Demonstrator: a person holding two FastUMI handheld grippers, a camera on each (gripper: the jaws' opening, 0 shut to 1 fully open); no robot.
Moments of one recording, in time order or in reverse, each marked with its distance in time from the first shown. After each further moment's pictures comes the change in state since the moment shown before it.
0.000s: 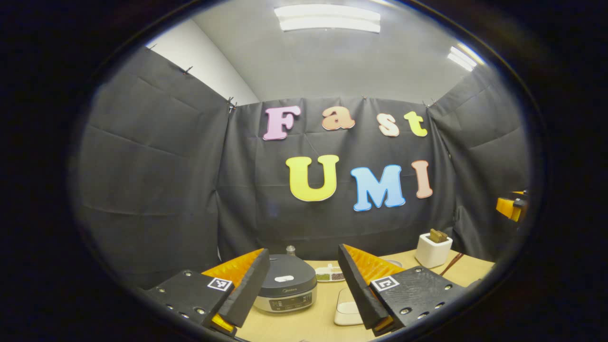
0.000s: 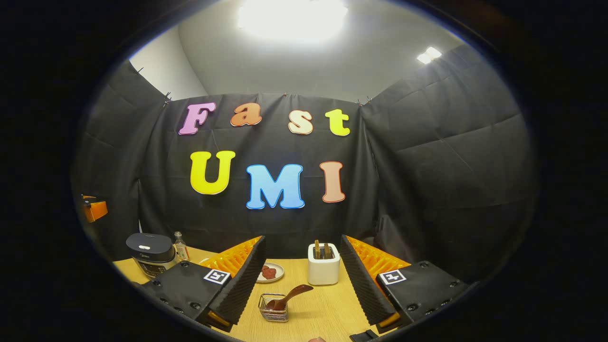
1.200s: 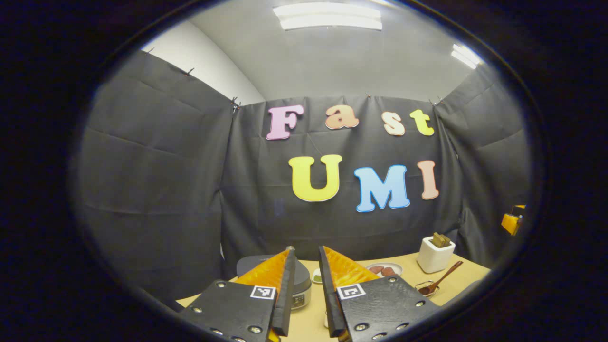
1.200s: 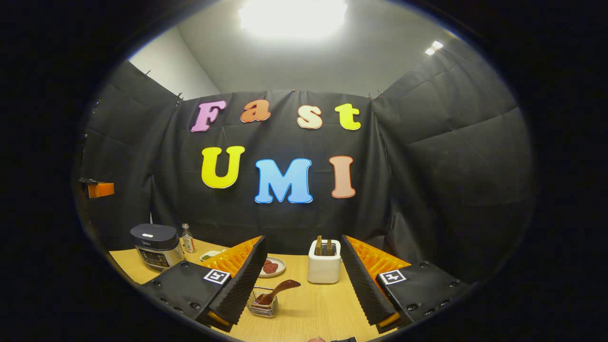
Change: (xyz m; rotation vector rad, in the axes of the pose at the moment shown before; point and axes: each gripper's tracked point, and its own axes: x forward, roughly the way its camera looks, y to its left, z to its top) left arm 0.007 -0.032 0.016 0.001 0.015 0.065; right arm 0.012 -0.043 -0.028 0.003 0.017 0.126
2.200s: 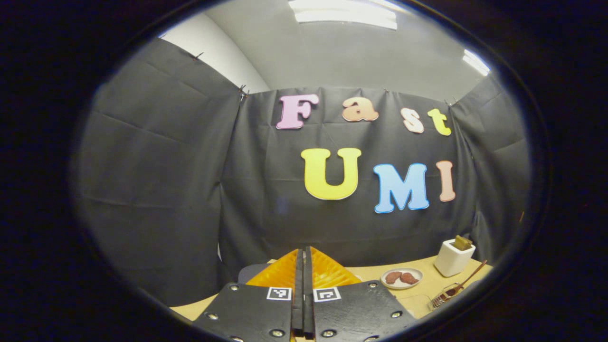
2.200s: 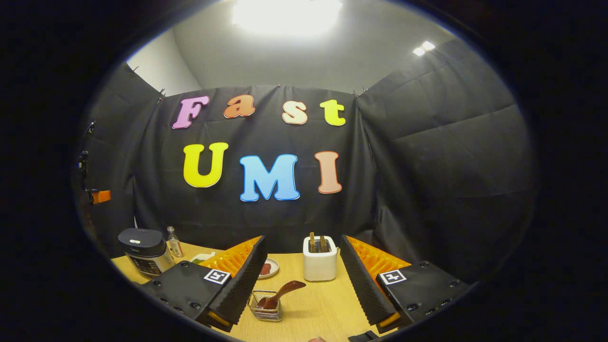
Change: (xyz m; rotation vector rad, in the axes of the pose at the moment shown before) left arm 0.137 0.079 -0.056 -0.062 0.028 -0.002; right arm 0.016 0.023 -0.005 0.010 0.018 -0.158
